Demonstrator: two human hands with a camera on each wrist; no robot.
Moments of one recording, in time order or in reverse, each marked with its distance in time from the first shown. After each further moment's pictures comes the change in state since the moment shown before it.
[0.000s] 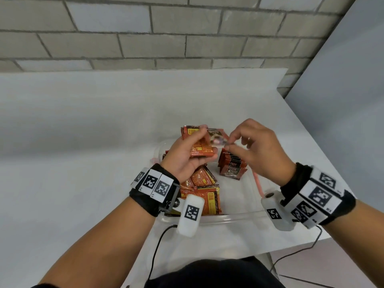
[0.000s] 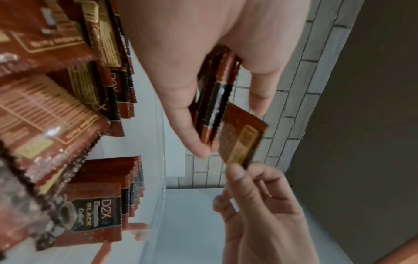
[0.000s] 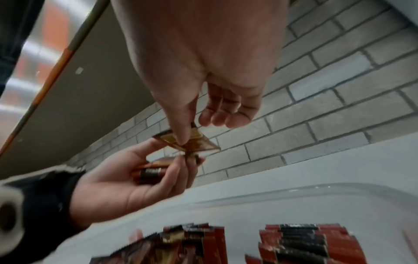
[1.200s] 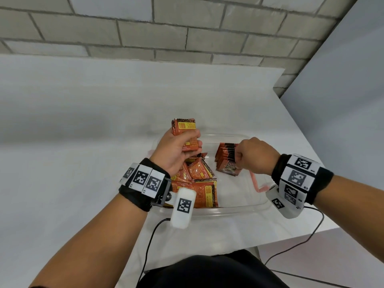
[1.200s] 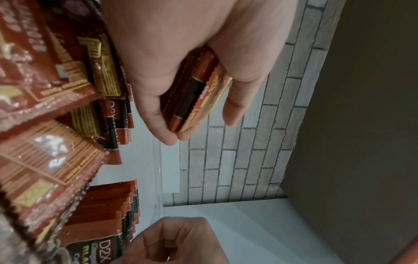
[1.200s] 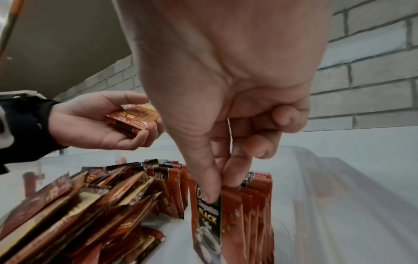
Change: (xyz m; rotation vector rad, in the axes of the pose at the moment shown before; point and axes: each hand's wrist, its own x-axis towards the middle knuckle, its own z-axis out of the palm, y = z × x) left_hand -0.005 0.001 -0.019 0.104 0.121 0.103; right_hand 0.005 0.030 0.013 -0.578 -0.629 0.399
